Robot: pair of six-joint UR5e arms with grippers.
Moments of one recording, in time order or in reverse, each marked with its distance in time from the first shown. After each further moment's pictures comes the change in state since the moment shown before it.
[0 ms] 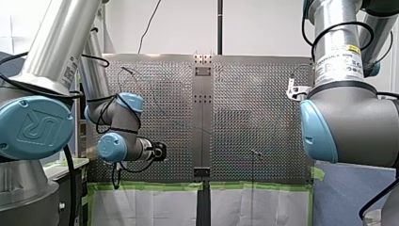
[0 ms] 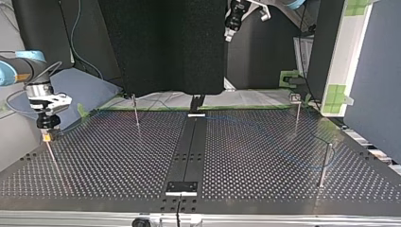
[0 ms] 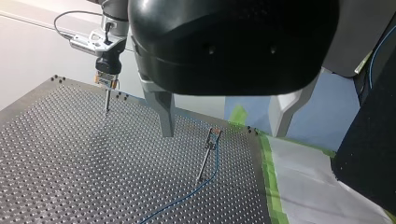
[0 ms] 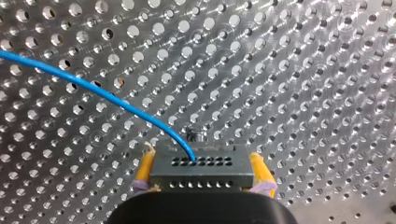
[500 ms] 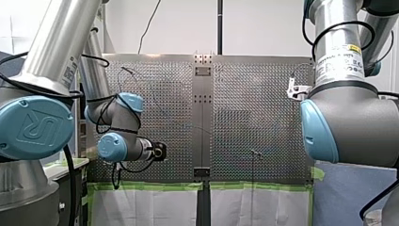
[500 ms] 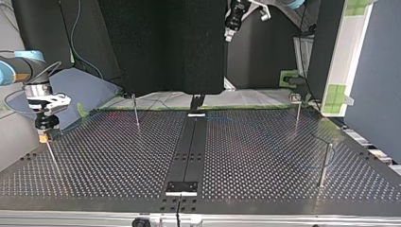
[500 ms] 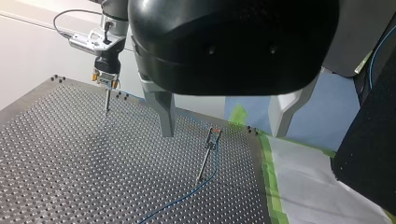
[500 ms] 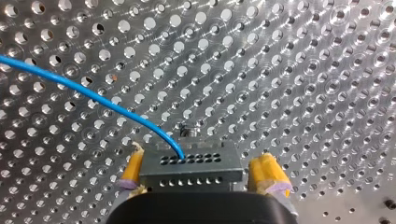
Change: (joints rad) left arm 0.000 0.000 0.000 -0.001 0.000 0.000; right arm 0.000 0.000 0.000 -0.006 0.006 0.005
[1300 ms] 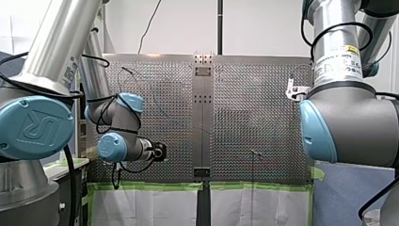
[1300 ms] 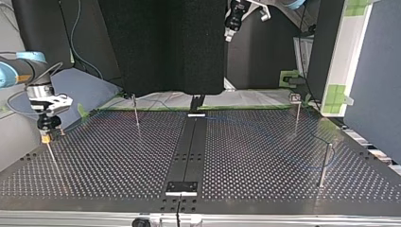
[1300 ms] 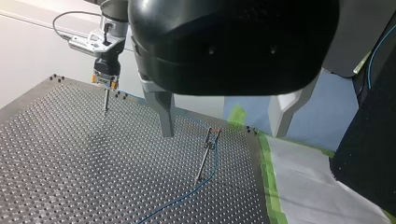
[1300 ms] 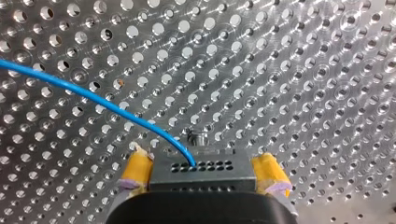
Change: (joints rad) left arm 0.000 0.000 0.000 -0.002 0.000 0.000; right arm 0.003 0.001 0.000 0.009 0.002 -0.003
